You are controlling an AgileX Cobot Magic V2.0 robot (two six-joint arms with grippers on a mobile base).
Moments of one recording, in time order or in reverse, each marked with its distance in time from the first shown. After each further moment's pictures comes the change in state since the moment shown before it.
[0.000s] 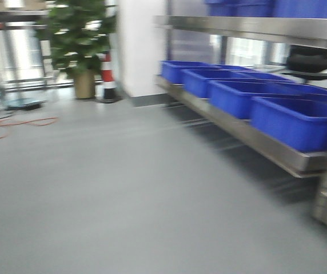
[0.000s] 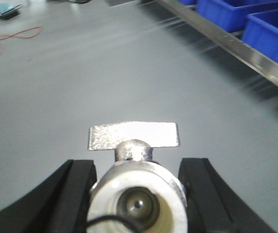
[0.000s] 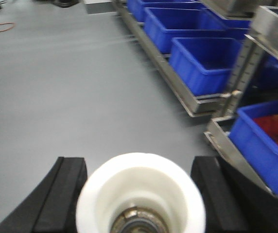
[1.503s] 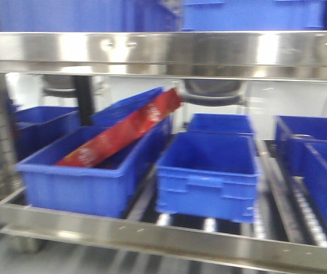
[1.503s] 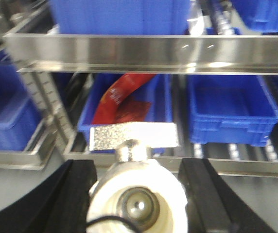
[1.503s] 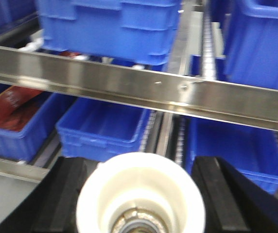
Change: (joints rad) left arm 0.000 0.000 0.000 -0.004 -0.002 0.000; right arm 0.000 0.000 0.000 0.000 0.000 0.000
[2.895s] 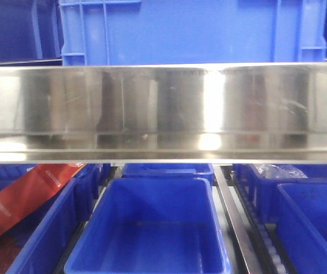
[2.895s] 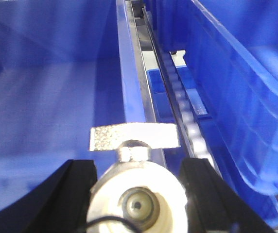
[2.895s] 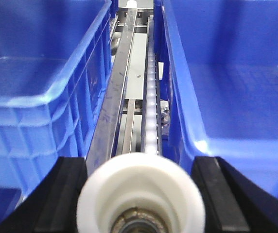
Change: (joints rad) left arm 0.000 0.000 0.000 -0.002 -0.005 0.000; right arm 0.000 0.000 0.000 -0.002 0.000 0.000
